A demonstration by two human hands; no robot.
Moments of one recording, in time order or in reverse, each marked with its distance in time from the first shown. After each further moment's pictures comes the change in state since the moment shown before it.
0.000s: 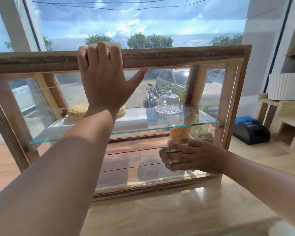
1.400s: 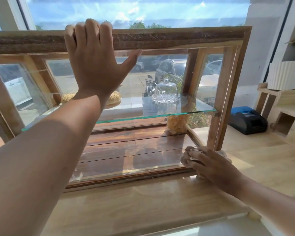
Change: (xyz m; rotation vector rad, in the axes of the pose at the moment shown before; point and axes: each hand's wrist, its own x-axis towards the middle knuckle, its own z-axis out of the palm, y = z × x) left_hand 0.000 0.000 0.001 0.004 0.040 -0.021; right_hand -0.049 -0.072 -0.031 0.343 -0.108 0.486
